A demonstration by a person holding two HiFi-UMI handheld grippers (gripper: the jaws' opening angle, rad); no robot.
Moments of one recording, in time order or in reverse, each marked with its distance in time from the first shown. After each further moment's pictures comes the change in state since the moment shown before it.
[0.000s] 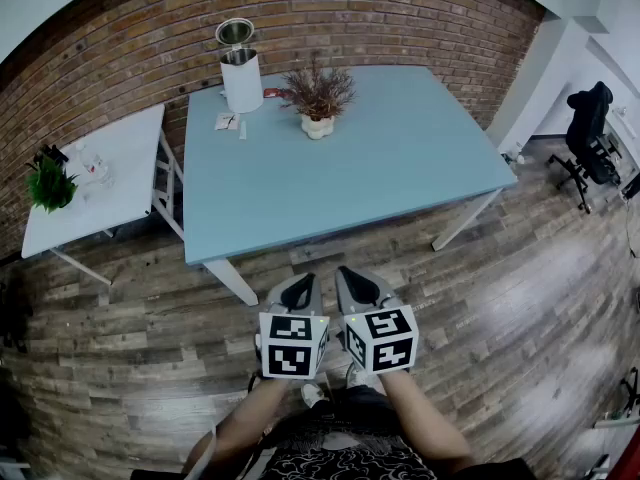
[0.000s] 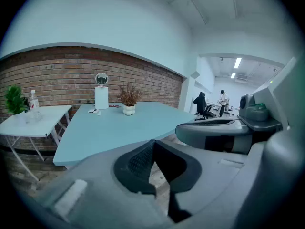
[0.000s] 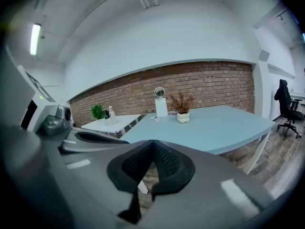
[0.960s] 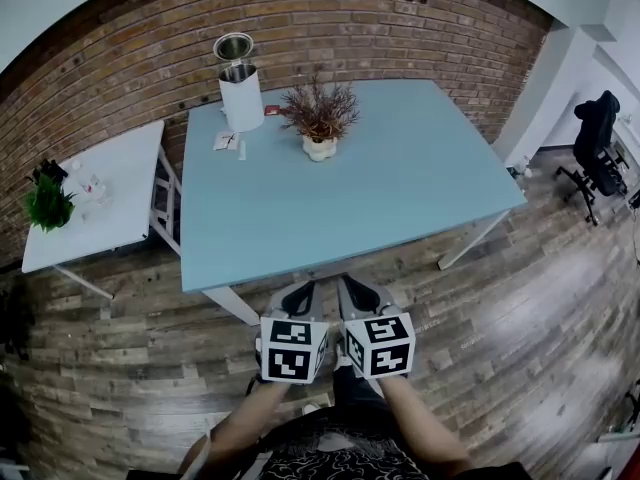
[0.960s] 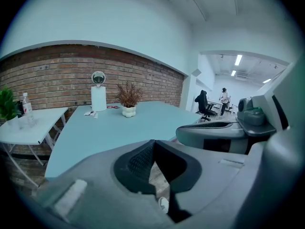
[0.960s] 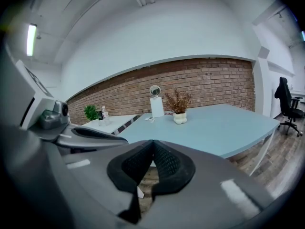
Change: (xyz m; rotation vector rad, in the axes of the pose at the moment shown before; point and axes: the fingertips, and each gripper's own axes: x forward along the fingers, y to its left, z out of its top) left arm 0.056 0.024 0.020 0.017 0.017 0.004; right arm 0.054 -0.038 0.005 0.022 0.009 -0.010
